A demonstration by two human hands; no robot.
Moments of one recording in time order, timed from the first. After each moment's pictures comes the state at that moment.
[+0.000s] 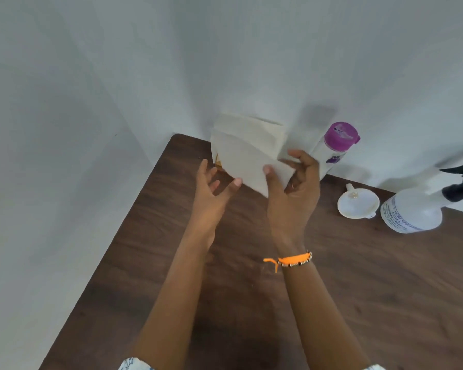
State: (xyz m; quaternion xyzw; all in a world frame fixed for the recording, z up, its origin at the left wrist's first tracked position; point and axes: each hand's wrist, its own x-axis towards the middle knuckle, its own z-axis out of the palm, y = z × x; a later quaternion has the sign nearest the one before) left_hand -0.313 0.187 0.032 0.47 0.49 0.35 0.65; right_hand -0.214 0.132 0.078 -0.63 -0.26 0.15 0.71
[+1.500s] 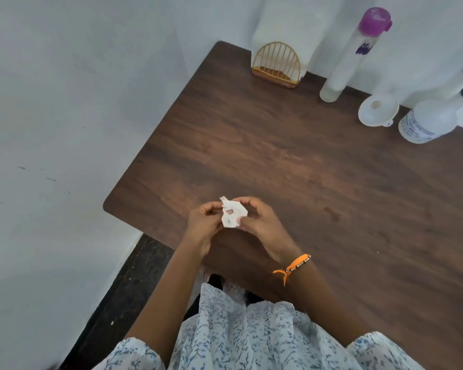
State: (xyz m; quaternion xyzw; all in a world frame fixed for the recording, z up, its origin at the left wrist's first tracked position) left_hand -0.458 -0.075 -0.008 0.24 0.62 0.30 0.68; right_hand -0.331 -0.115 -0.007 -0.59 -0.34 0.61 0.41
